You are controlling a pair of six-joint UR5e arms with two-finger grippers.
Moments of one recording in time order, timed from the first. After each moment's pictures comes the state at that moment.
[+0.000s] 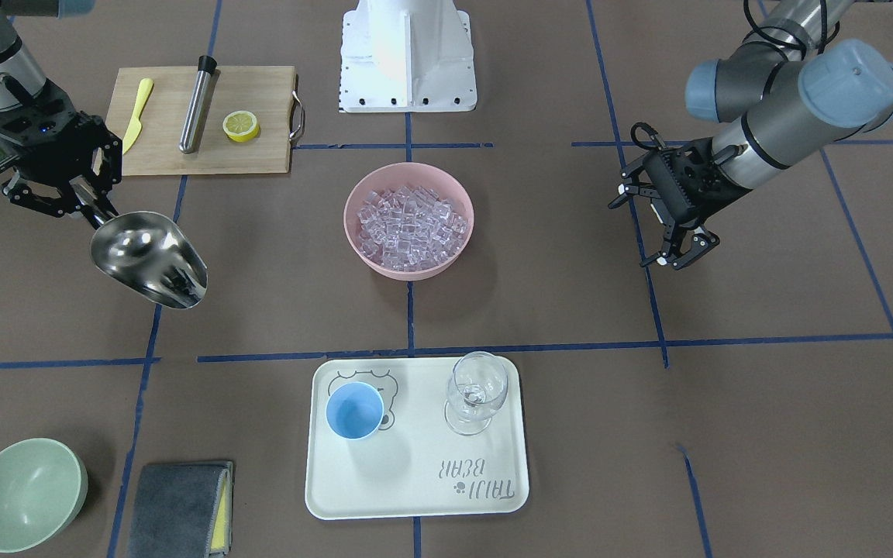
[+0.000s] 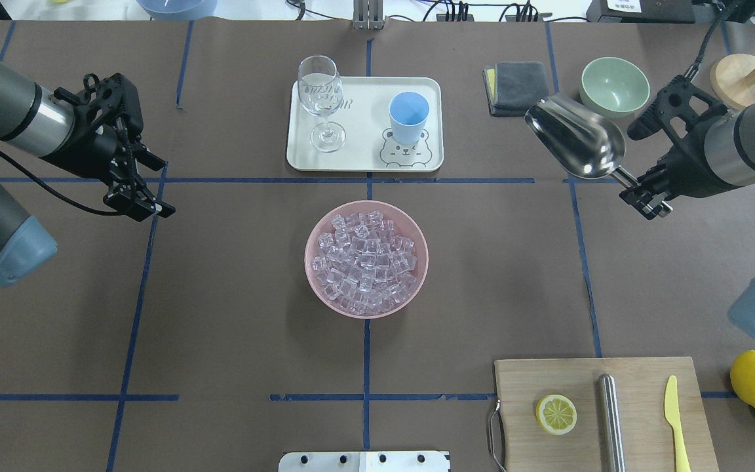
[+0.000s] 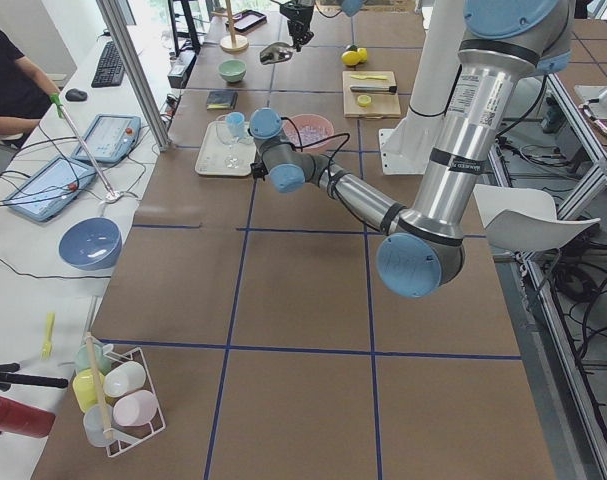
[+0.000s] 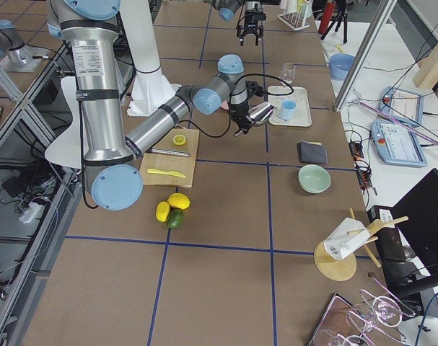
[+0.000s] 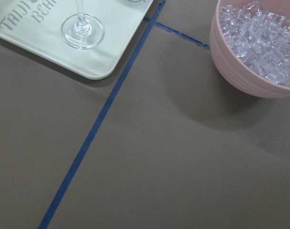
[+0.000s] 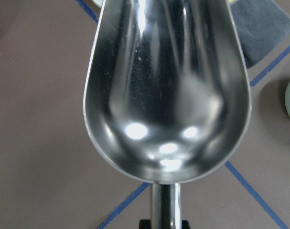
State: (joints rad) left arm -0.91 -1.87 -1.73 -2.16 -2.37 0.06; right arm 0.88 -1.42 2.16 -1.64 1.99 0.05
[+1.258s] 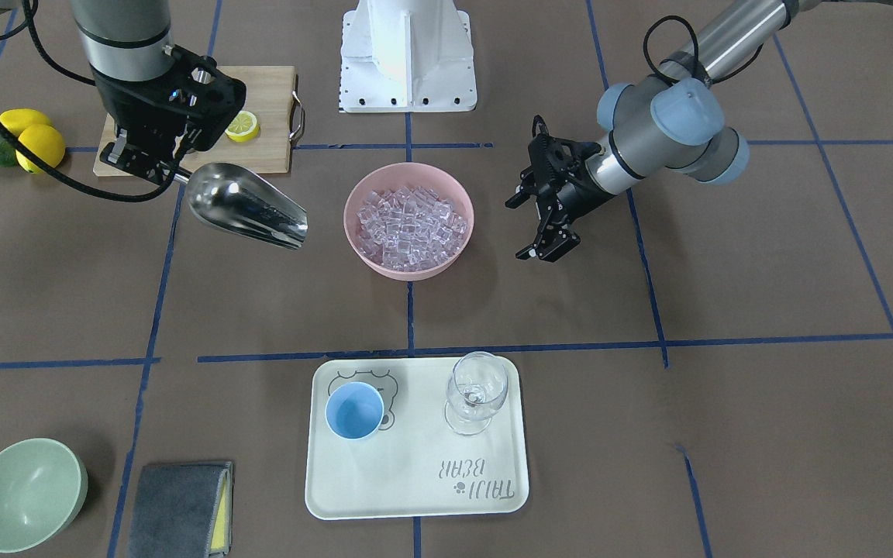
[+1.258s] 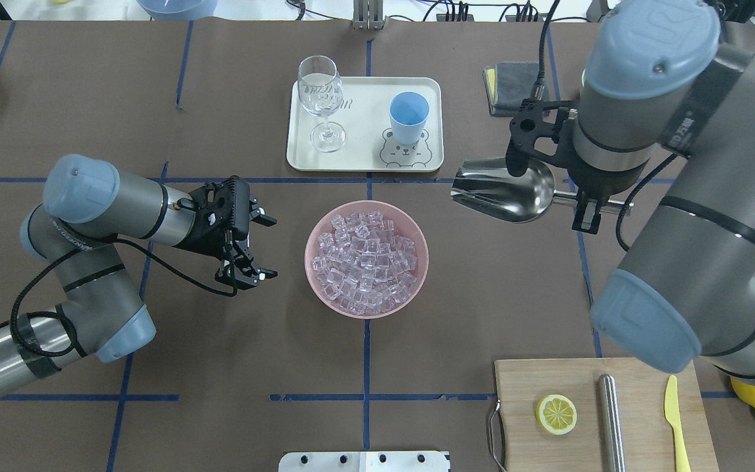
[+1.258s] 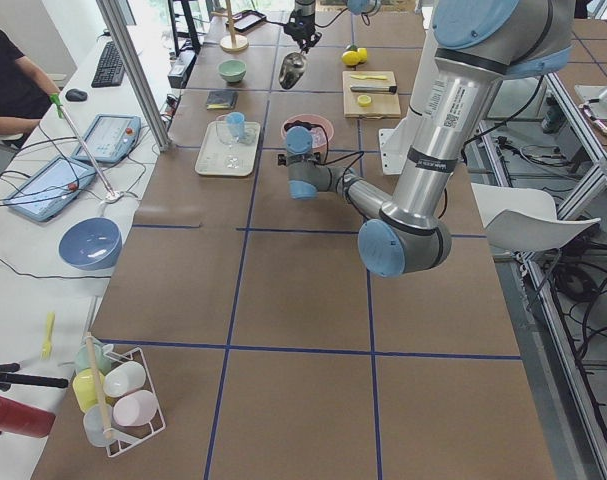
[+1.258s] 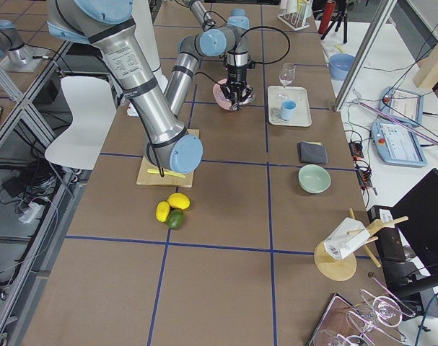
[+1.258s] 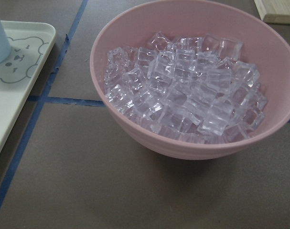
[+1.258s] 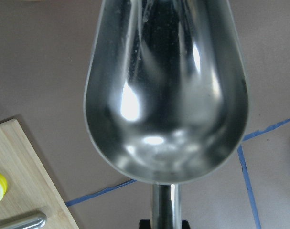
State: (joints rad) left arm -0.62 -1.97 -1.52 -2.60 -2.12 0.06; right arm 0.73 -0.97 2.12 -2.34 1.85 -0.31
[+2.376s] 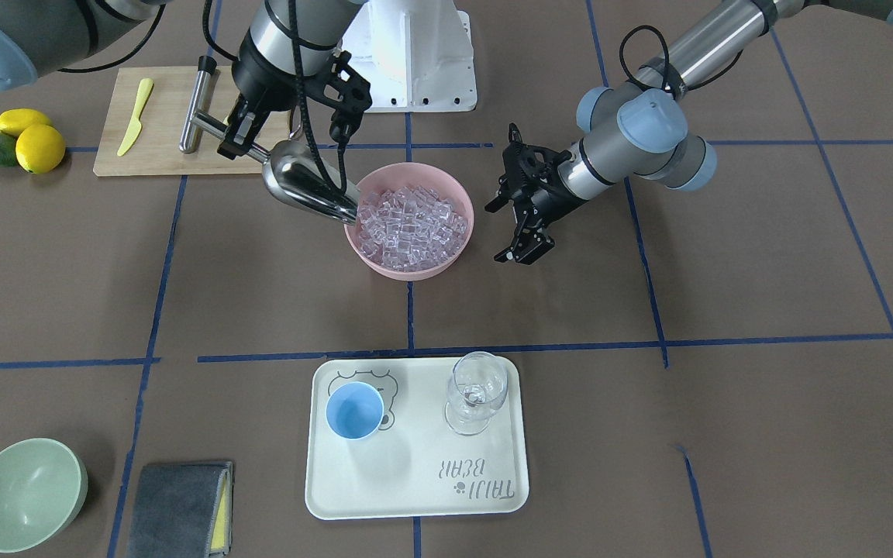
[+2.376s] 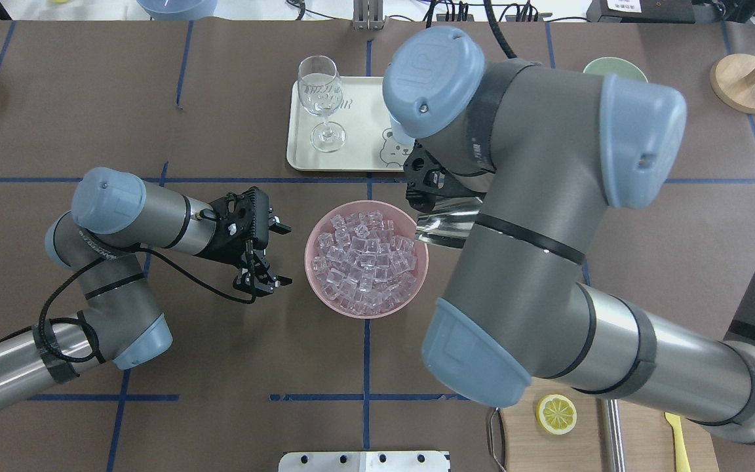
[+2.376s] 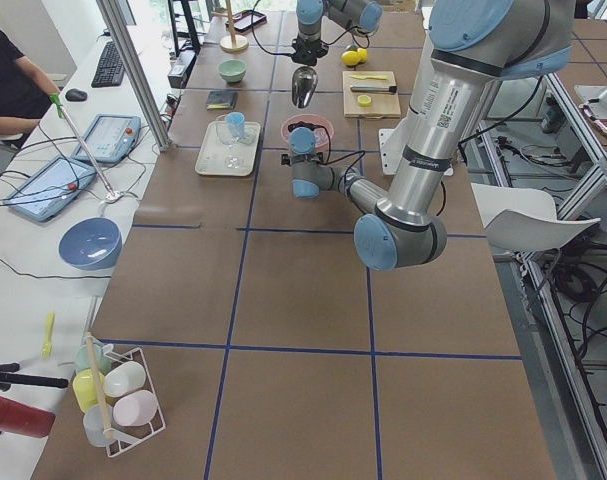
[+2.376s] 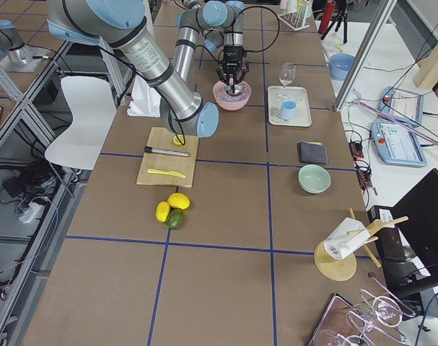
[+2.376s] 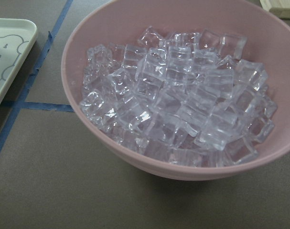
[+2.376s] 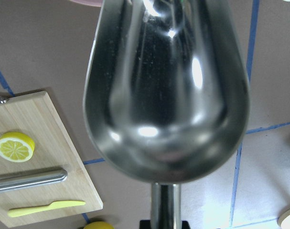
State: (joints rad) left arm -0.59 -2.01 -1.48 -2.61 -2.10 0.05; right arm 0.56 -0.61 1.86 -2.72 1.65 -0.36
